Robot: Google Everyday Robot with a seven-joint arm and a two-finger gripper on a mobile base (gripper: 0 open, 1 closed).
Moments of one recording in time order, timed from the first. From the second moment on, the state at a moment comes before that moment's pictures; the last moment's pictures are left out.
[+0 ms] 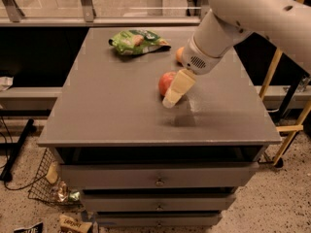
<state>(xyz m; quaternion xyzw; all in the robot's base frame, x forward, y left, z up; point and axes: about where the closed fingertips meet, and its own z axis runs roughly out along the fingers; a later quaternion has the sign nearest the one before) 0.586 -0.072 0.871 -0.54 0.81 0.08 0.22</state>
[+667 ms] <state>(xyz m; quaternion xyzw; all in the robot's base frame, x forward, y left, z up) 0.597 -0.060 0.857 -0.54 0.81 0.09 0.21</state>
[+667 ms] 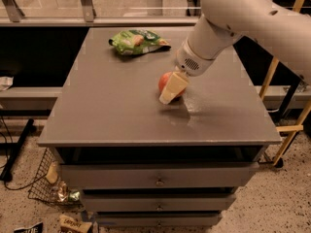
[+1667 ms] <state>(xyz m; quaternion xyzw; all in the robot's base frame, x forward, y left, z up) 0.605 -0.045 0.908 -0.55 0.78 0.08 0.28</state>
